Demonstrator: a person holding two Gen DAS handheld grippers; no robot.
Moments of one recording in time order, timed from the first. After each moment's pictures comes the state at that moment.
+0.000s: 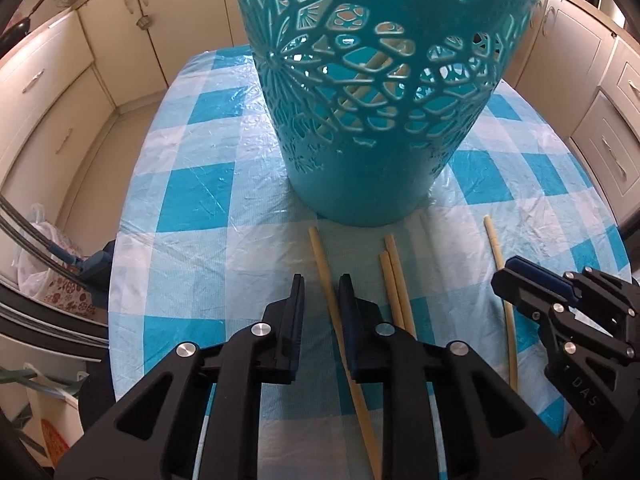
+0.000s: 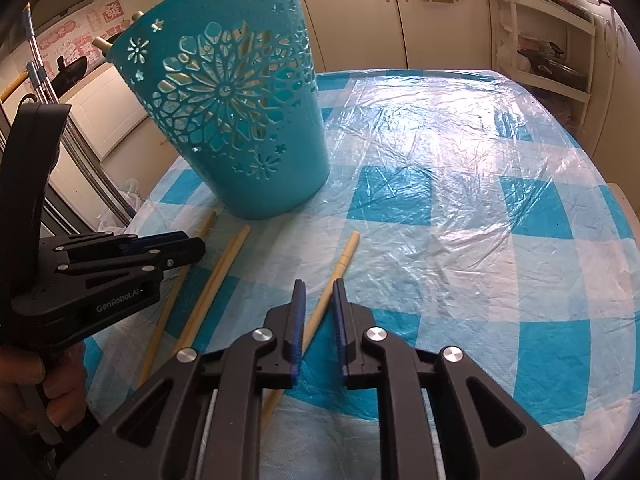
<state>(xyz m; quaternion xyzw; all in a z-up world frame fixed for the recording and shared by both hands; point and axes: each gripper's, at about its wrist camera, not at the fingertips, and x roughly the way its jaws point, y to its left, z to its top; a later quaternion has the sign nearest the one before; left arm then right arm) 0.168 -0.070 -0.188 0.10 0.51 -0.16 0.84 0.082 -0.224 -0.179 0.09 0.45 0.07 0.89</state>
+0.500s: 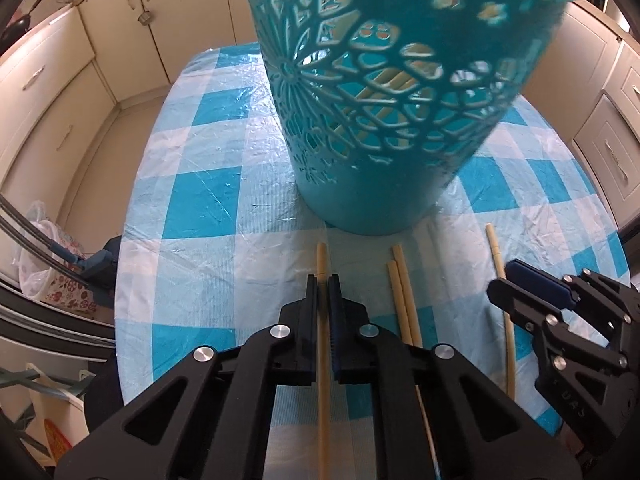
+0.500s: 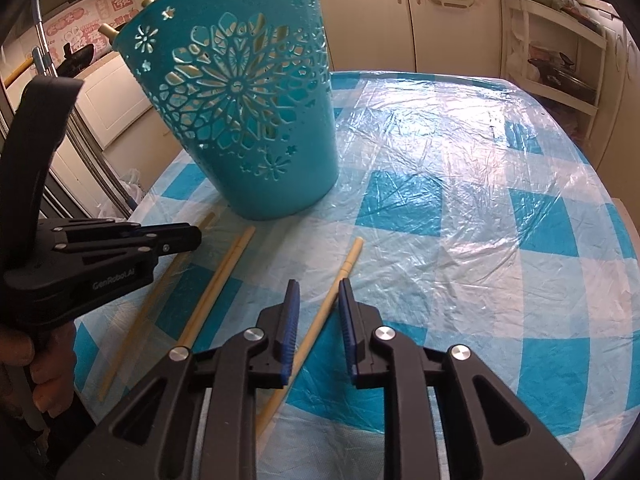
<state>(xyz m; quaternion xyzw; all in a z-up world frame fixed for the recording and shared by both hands) 0.174 -0.067 -0.184 0.10 0.51 -0.15 0.84 0.087 -0.221 -0.180 0.08 0.44 0.08 0.89</state>
